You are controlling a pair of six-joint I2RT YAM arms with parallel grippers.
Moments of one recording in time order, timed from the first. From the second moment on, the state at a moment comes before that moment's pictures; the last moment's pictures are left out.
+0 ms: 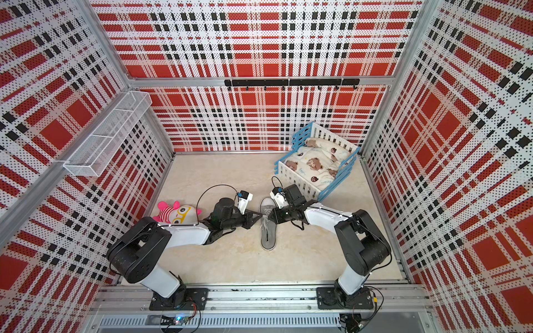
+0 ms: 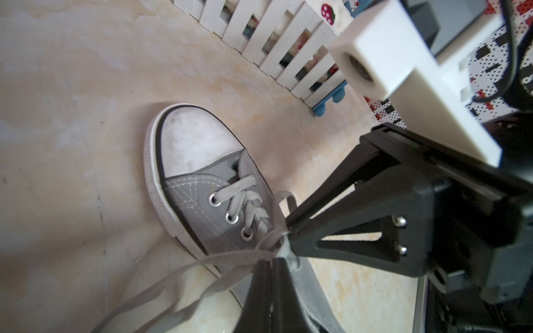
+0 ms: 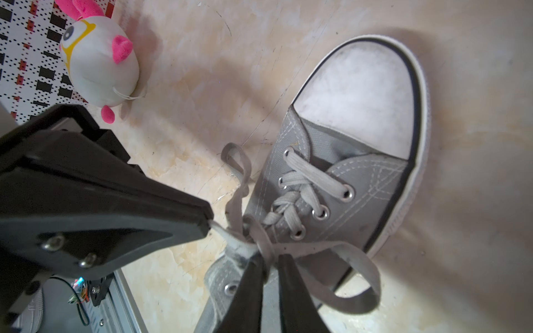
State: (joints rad) left arm -0.59 1.61 0.60 0.52 0.41 -0.47; right arm 0.56 1.66 0.92 -0.17 -0.47 0.27
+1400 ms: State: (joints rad) left arm -0.60 1.37 0.34 0.52 0.31 -0.47; right arm 0.56 1.67 0.92 -0.19 -0.41 0.28
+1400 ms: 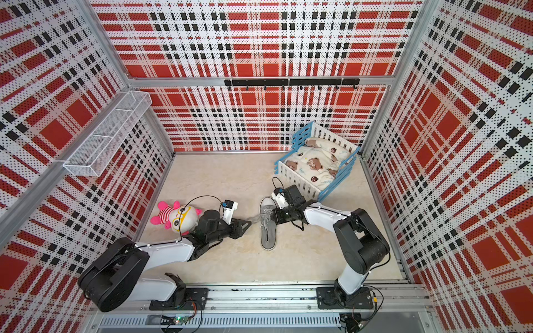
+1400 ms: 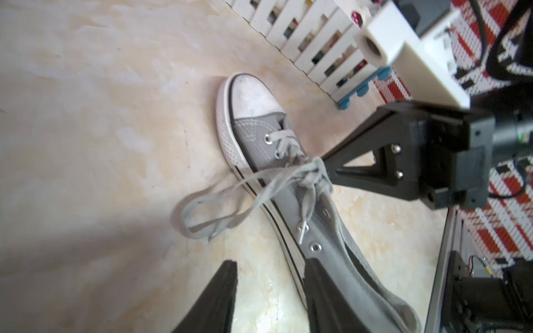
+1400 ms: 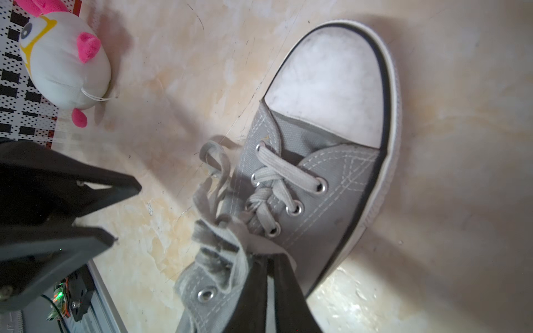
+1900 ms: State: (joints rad) left arm -0.66 1.58 0.47 0.54 0.34 -0.38; right arm 0.56 1.67 0.92 -0.19 -0.41 0.28
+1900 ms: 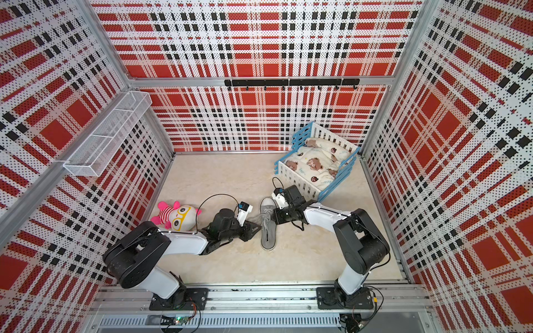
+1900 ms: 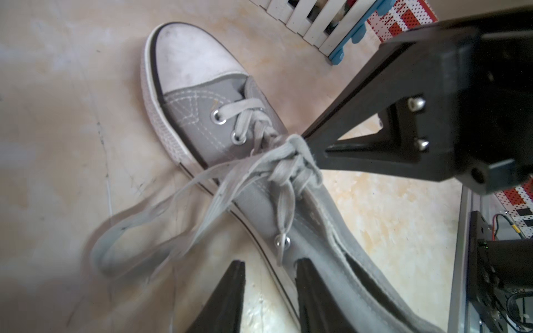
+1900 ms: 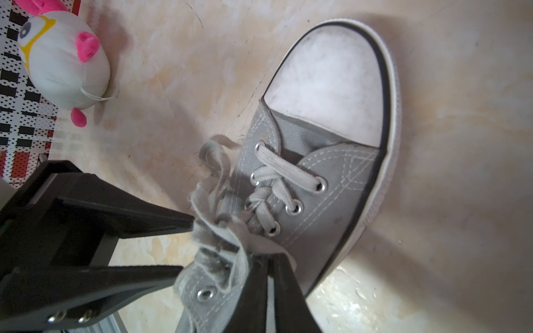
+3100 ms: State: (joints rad) left arm -0.61 1.60 0.49 0.55 0.39 -0.38; right arm 0.56 1.67 0.92 -0.20 -0.39 0.28
